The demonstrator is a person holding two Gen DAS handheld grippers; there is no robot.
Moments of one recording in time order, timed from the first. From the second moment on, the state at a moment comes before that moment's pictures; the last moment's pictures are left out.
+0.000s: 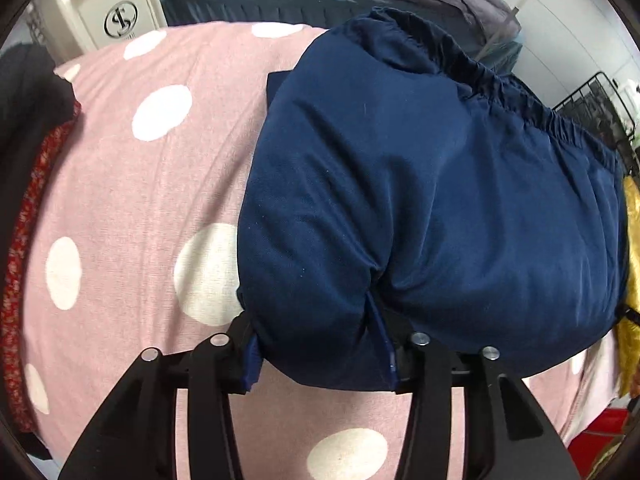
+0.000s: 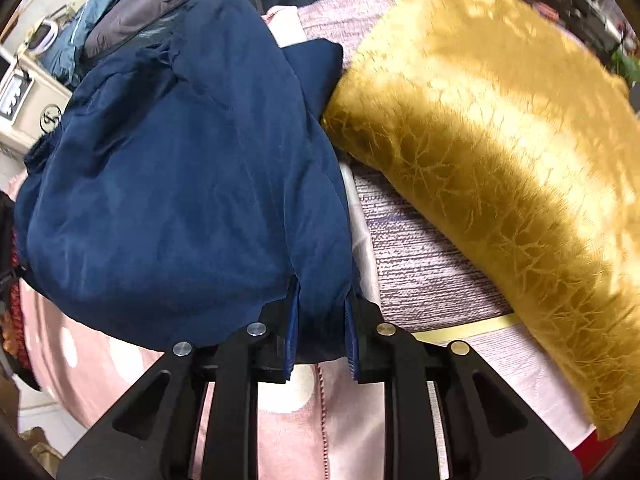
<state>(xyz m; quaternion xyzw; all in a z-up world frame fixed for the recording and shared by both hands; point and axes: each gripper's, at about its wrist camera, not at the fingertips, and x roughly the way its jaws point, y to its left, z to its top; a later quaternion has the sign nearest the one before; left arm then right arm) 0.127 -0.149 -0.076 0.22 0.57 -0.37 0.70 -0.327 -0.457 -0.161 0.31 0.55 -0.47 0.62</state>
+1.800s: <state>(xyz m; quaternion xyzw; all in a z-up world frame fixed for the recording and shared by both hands) 0.098 -0.090 -0.040 0.08 0.63 -0.31 0.70 -0.298 -0.516 -0.200 0.43 0.48 -0.30 0.70</state>
